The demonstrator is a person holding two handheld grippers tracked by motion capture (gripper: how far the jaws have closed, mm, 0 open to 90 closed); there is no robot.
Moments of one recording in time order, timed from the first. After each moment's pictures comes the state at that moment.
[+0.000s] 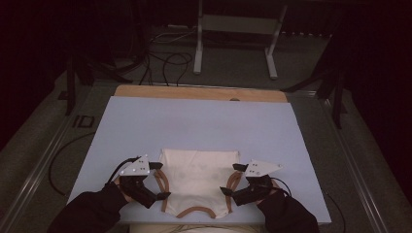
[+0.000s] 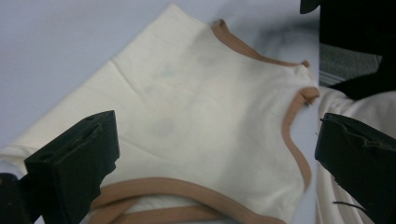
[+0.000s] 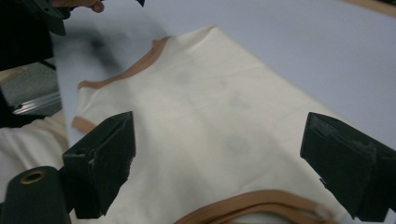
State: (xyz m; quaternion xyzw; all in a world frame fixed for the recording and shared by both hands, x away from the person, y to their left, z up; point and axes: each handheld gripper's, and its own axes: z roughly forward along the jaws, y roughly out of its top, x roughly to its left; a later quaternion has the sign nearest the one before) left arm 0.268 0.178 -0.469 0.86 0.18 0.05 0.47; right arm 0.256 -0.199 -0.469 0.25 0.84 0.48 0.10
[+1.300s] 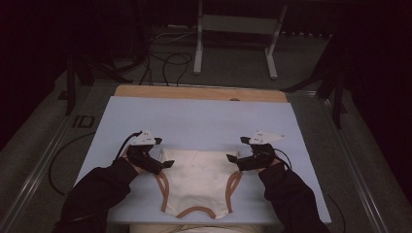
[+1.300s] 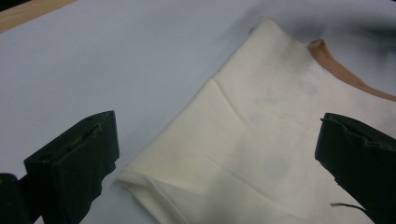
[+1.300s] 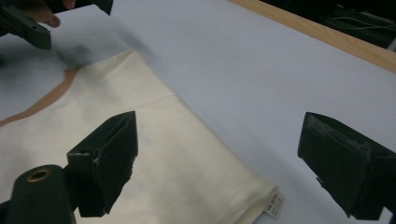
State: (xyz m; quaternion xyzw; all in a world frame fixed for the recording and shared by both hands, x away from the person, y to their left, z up) left arm 0.345 0.174 -0.475 0.85 0.26 0.09 0.44; right arm 0.335 -0.217 -0.458 0.29 0.82 0.47 0.15
